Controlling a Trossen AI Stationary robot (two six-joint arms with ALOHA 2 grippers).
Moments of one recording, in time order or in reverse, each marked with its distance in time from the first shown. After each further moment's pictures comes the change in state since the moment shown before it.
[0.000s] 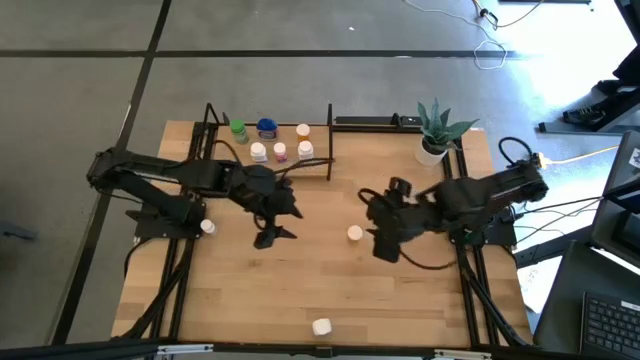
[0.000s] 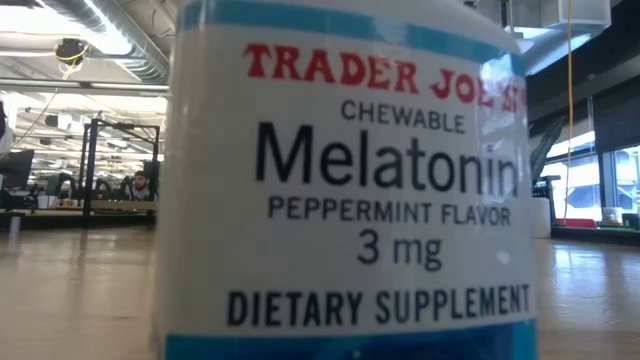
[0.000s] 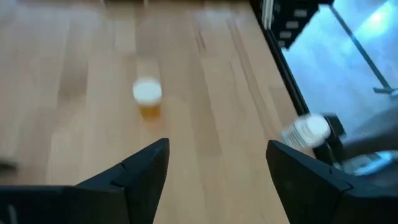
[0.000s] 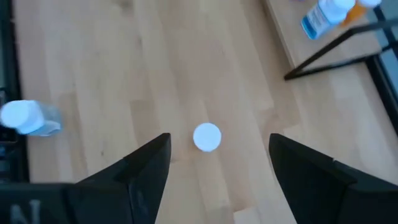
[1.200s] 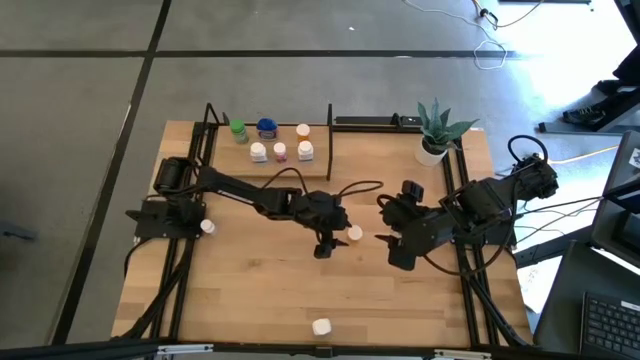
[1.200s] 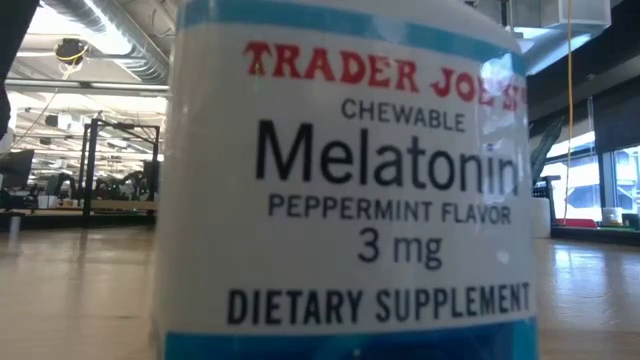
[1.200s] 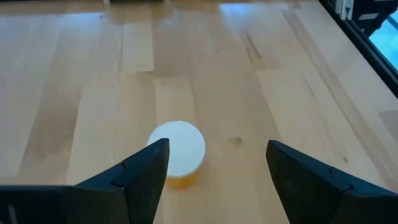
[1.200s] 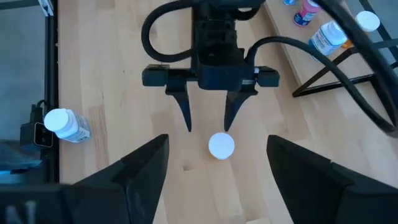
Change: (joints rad) left arm 0.033 0.563 0.000 0.628 -0.066 0.107; right arm 0.104 -0.074 -0.001 0.023 0.052 0.048
